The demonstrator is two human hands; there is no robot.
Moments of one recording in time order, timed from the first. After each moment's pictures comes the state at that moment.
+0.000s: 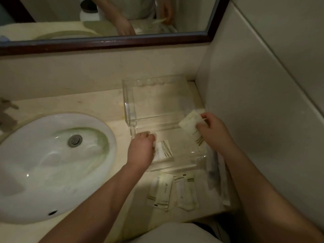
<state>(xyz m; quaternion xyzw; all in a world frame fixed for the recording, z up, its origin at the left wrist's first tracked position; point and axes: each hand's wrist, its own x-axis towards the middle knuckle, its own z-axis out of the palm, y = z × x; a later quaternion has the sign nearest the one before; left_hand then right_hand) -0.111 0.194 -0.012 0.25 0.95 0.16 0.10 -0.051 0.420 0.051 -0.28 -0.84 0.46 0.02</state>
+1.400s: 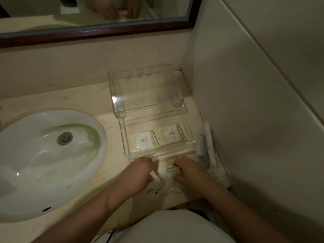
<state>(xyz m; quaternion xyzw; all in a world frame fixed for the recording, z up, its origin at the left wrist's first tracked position) -0.034 0.162 -0.004 0.45 0.85 0.17 0.22 0.066 0.348 0.005 -0.12 -0.93 0.28 -0.21</state>
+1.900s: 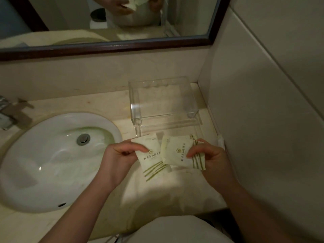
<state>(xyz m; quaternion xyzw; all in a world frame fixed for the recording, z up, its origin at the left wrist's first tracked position) -0.061 0.126 0.089 0.10 0.70 0.68 0.16 0.032 0.351 0.074 -0.07 -0.72 0.68 0.07</state>
